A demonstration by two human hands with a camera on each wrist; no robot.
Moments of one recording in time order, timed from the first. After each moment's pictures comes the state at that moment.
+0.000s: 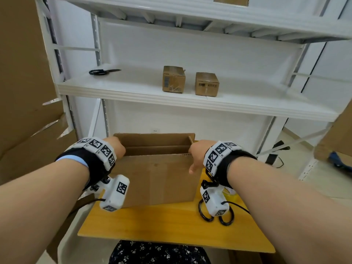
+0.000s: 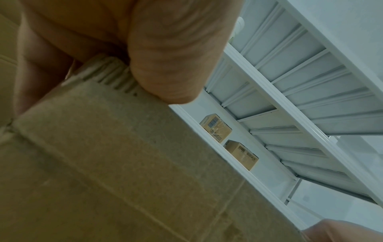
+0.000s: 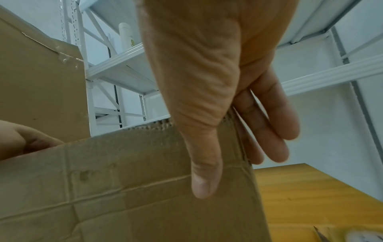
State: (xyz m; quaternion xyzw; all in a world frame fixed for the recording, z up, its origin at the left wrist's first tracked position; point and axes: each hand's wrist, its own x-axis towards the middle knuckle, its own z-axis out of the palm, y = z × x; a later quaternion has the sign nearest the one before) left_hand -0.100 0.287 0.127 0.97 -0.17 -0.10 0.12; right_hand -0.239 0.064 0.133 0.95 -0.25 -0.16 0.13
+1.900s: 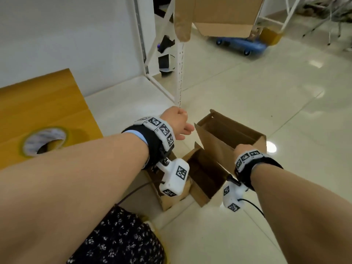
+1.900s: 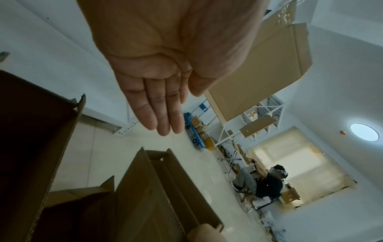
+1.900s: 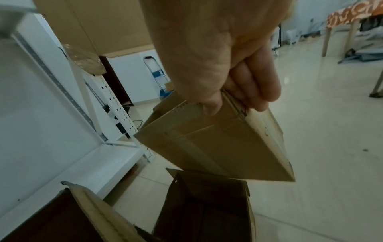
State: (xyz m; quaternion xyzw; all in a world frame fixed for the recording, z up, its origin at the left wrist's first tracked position) left_hand -0.538 -0.164 -0.040 0.70 -0.39 -0.50 0.34; right_hand -0.746 -0.171 -0.095 0.68 -0.68 -0.27 -0.09
